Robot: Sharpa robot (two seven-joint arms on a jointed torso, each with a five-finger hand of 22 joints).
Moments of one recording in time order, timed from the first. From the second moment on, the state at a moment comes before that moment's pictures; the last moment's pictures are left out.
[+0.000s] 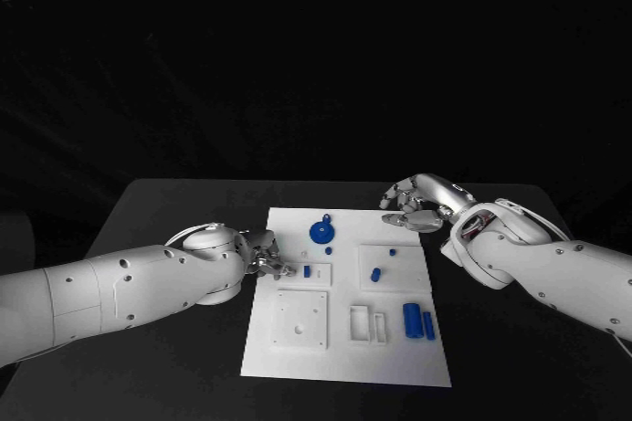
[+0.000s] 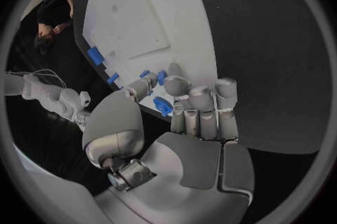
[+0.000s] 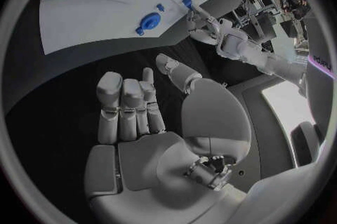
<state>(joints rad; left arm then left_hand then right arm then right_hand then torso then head) 1.32 -0.70 -0.23 1.37 -1.27 -0.10 -0.45 0.71 -0.28 0.73 0.04 0.05 1.17 0.00 0.37 0.85 1.40 -0.12 1.04 0.64 1.22 -0.21 1.45 0.55 0.09 0.92 -0.13 1.29 1.05 1.20 -0.77 0.05 1.37 -1.34 -0.44 0.05 1.05 -0.21 0.67 -0.23 0.20 1.00 0.09 0.35 0.50 1.04 -0.02 1.19 1.12 1.28 -0.12 1.17 1.05 0.16 1.24 -0.09 1.05 1.31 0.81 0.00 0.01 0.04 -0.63</state>
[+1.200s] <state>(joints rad) 1.32 -0.71 -0.22 1.37 -1.14 -0.16 -0.42 0.84 -0.17 0.58 -0.02 0.11 1.13 0.01 0.32 0.85 1.38 -0.10 1.03 0.64 1.21 -0.20 1.44 0.55 0.11 0.90 -0.12 1.27 1.06 1.20 -0.77 0.05 1.36 -1.34 -0.44 0.05 1.05 -0.21 0.67 -0.23 0.21 1.00 0.09 0.34 0.50 1.04 -0.01 1.19 1.12 1.28 -0.12 1.17 1.05 0.16 1.24 -0.10 1.05 1.31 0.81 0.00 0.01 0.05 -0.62</state>
